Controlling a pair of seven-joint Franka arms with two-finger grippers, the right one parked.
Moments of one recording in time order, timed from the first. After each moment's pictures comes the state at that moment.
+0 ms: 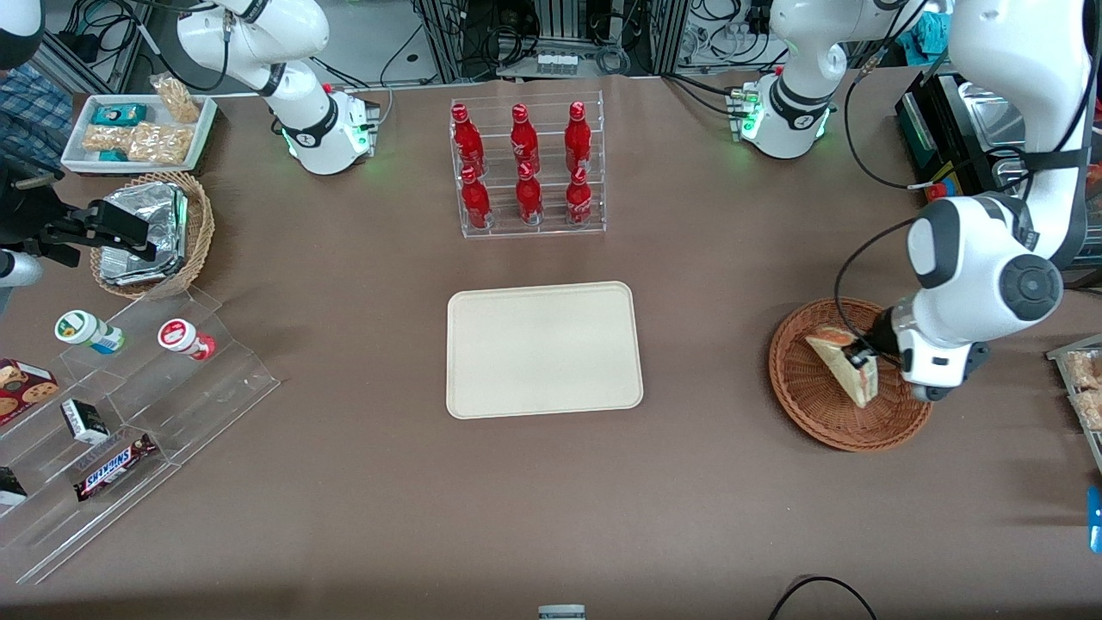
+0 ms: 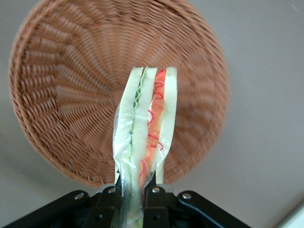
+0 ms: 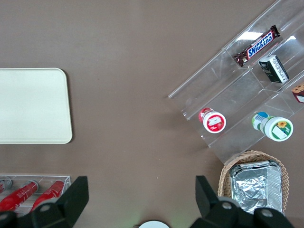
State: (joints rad) arm -0.03 0.26 -0.06 -1.94 -0.02 2.06 -0.63
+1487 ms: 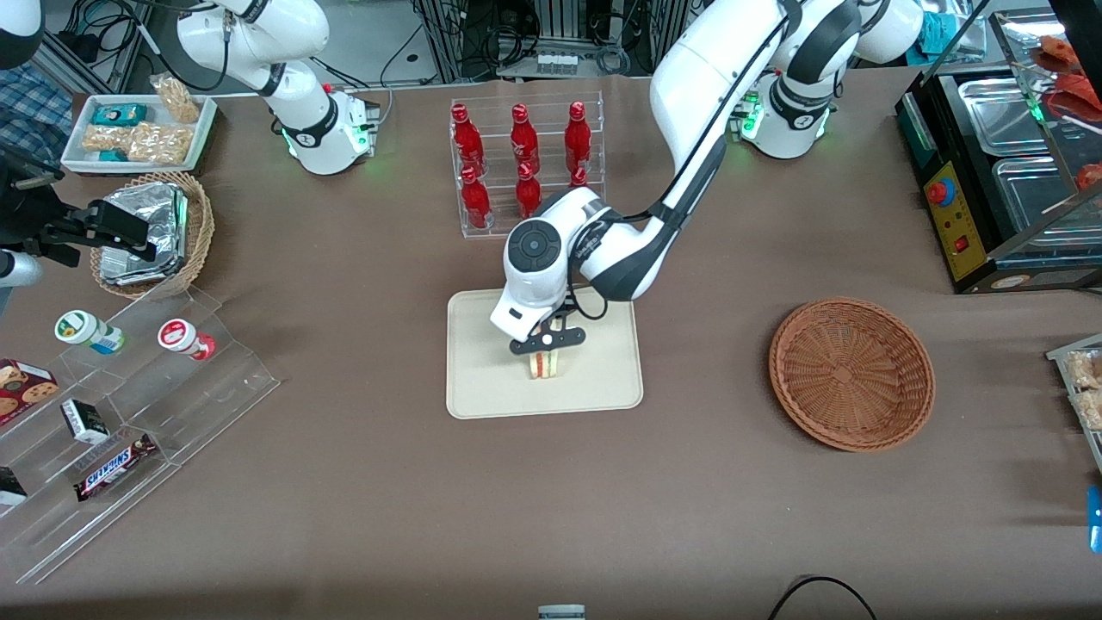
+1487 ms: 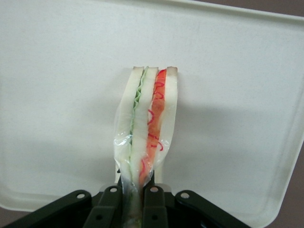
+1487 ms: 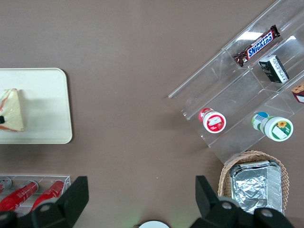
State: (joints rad) arm -0.77 0.81 -0.09 -1.33 -0.04 2.12 -0.99
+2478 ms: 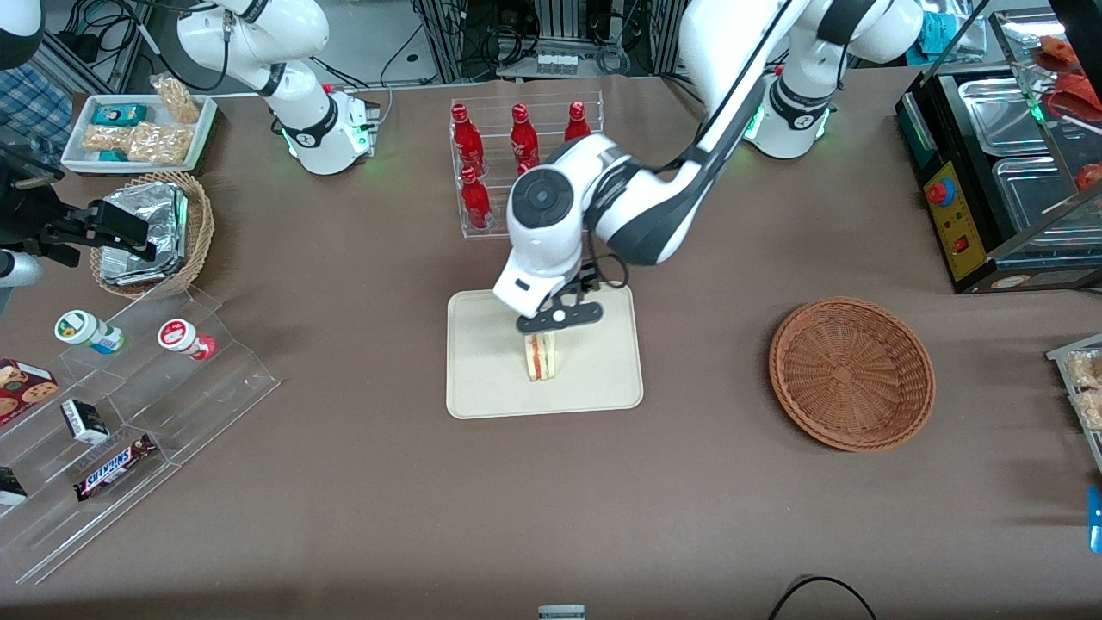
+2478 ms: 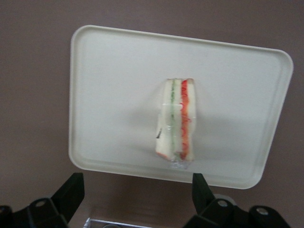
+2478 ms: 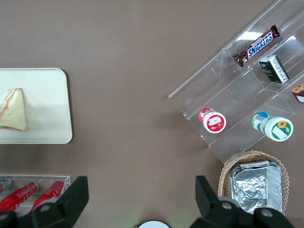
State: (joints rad) arm -0.76 0.58 -0.02 -1.35 -0.03 1.84 -0.97
